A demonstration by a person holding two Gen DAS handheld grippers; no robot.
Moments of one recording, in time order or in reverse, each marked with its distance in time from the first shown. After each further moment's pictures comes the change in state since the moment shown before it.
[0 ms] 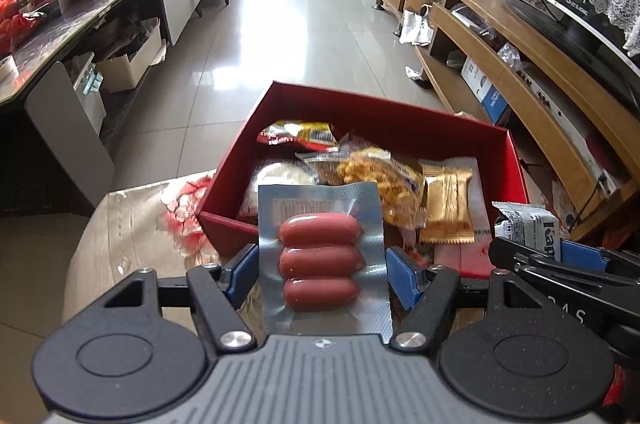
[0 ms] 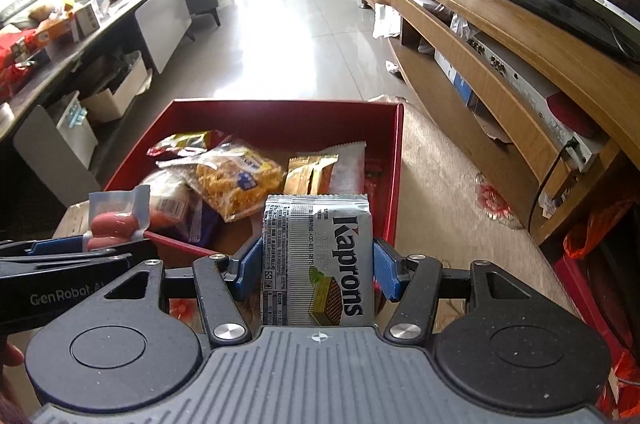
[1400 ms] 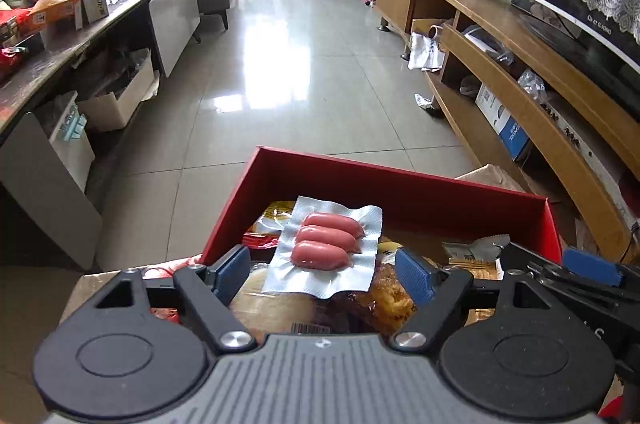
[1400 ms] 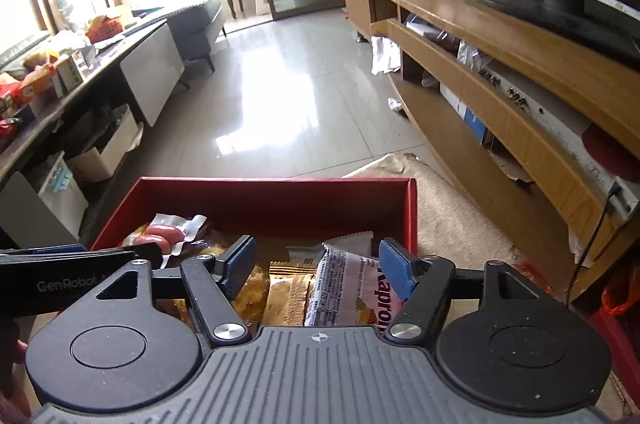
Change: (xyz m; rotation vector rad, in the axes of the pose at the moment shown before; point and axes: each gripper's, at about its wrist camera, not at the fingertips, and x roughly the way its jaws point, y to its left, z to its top) left arm 0.054 -0.006 0.061 0.019 -0.066 0.027; right arm 0.052 -0.017 0.040 0.069 -0.120 0.032
